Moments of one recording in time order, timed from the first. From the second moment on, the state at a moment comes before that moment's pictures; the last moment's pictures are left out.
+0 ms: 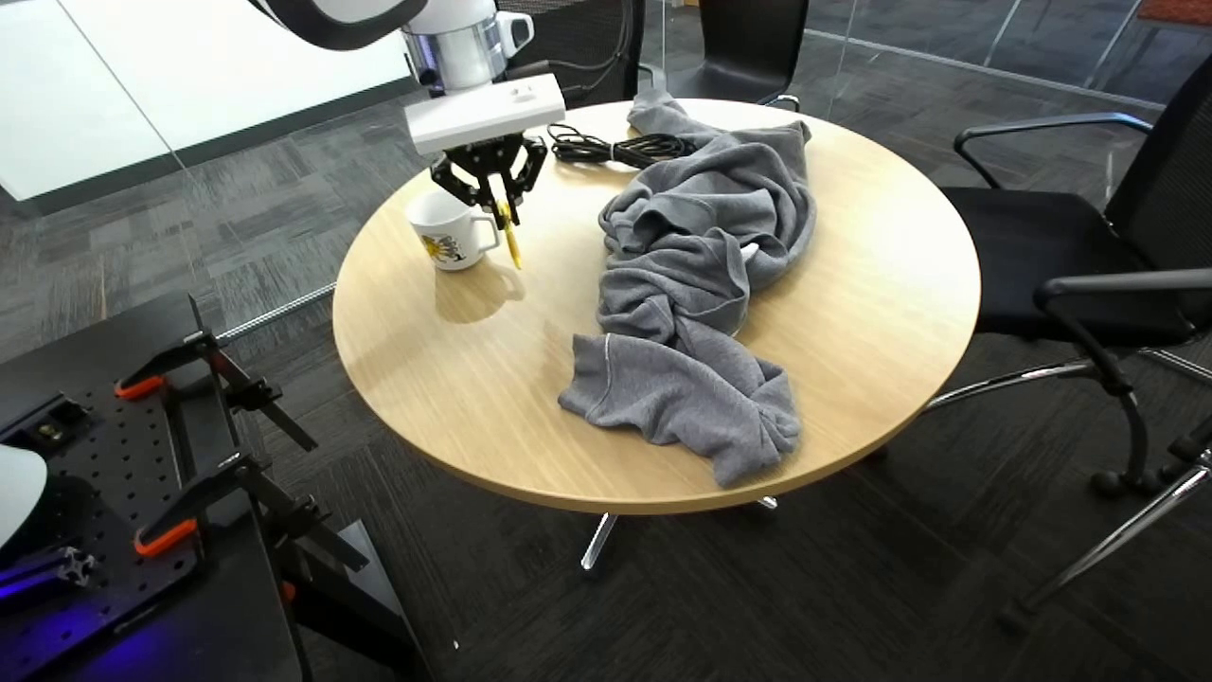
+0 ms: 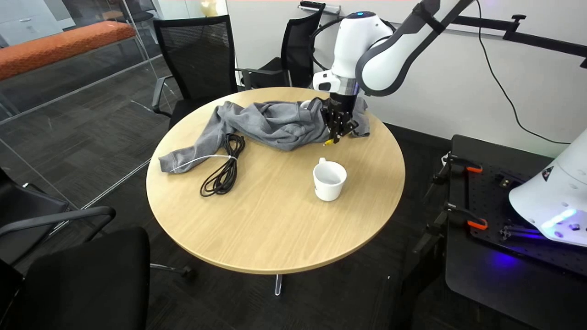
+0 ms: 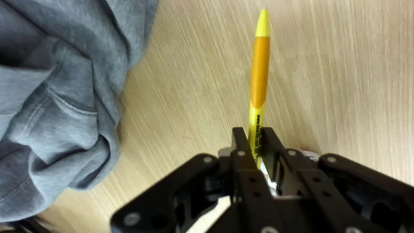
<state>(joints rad) -0.16 0.41 0.13 -2.22 -0.02 2.69 -1.22</state>
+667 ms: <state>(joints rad) -0.17 0.41 0.22 -2.21 0.14 2.69 -1.21</state>
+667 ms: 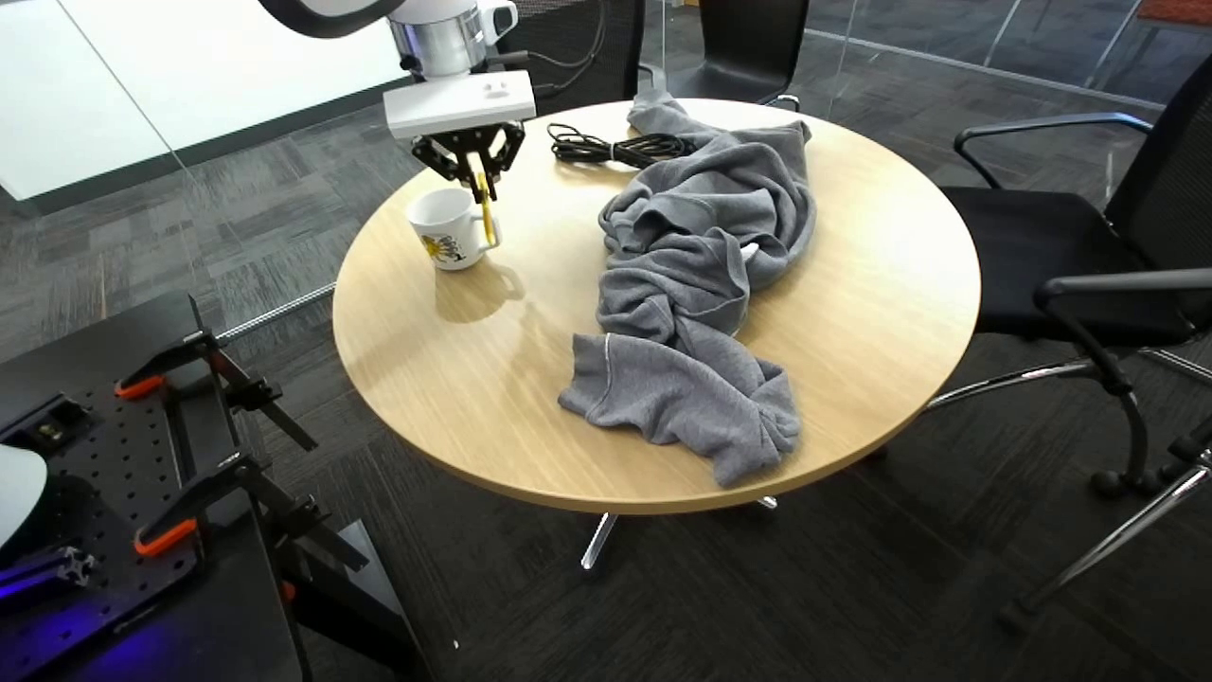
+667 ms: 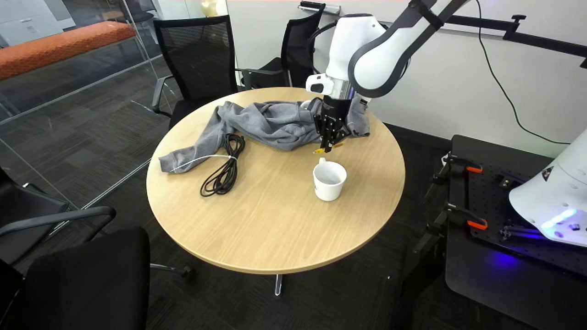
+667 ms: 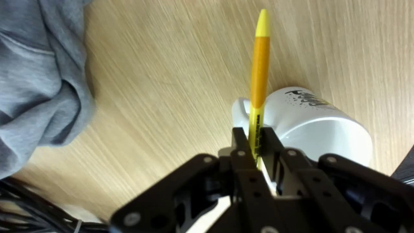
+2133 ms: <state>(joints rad) -0.29 0.41 0.46 -2.22 0.44 2.76 -1.63</state>
